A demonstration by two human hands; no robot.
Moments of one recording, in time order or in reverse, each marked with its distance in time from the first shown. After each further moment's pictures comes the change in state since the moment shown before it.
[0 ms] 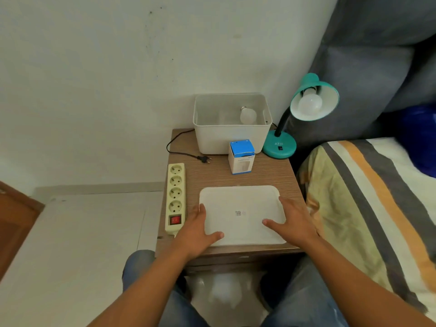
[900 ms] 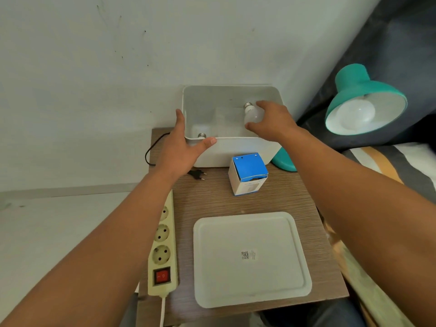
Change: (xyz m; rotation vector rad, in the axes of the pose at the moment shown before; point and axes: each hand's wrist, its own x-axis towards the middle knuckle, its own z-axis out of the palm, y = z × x) left_hand 0.219 0.056 -0.156 -0.345 0.331 0.122; right_hand 0.259 -0.171 -0.105 -0.021 0.139 -0.125
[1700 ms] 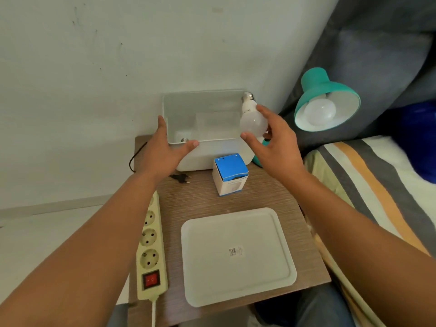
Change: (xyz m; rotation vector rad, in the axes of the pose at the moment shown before) left_hand 0.004 -0.002 -0.002 0.072 0.012 -0.009; right_hand -0.111 0.017 -0.014 0.337 0.374 -0.184
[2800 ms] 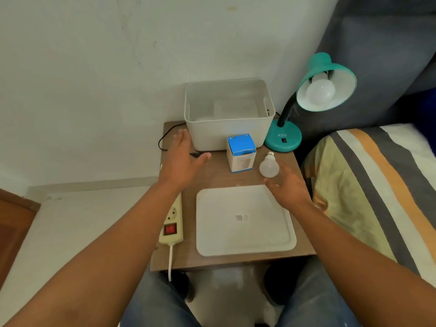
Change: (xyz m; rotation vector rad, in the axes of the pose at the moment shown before) left_hand -0.115 0.008 0.005 0.291 0.109 0.135; right_hand -0.118 0.095 0.009 -0.141 -0.269 0.378
